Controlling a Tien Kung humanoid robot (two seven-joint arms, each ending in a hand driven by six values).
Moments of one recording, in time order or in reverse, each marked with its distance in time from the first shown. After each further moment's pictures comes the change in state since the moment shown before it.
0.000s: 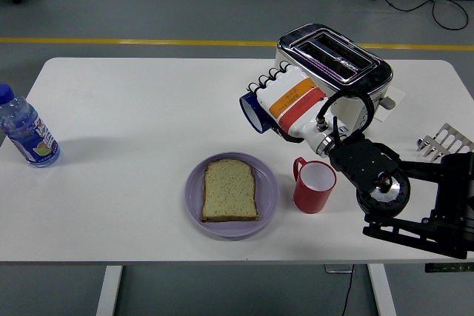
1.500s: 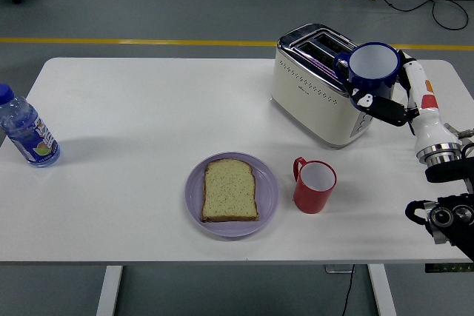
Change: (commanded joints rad) left arm 0.018 0.000 0.009 0.002 0.015 0.001 0.000; right arm -0.740 -0.023 0.926 0.104 0.936 -0.355 0.559
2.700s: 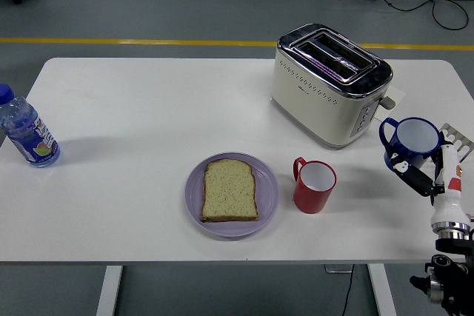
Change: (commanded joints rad) left arm -0.022 0.002 -0.014 -0.001 0.010 0.000 0.000; right arm -0.199 0.155 0.057 -0.475 0.320 0.000 0.660
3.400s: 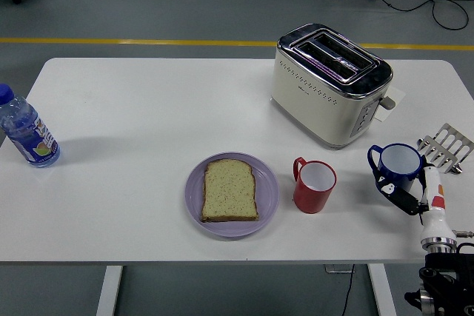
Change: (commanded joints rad) left arm 0.001 -0.005 0.004 0.000 -0.002 -0.001 -0.001; right arm 0.041 0.039 -0.093 -0.191 0.007 0.000 0.012
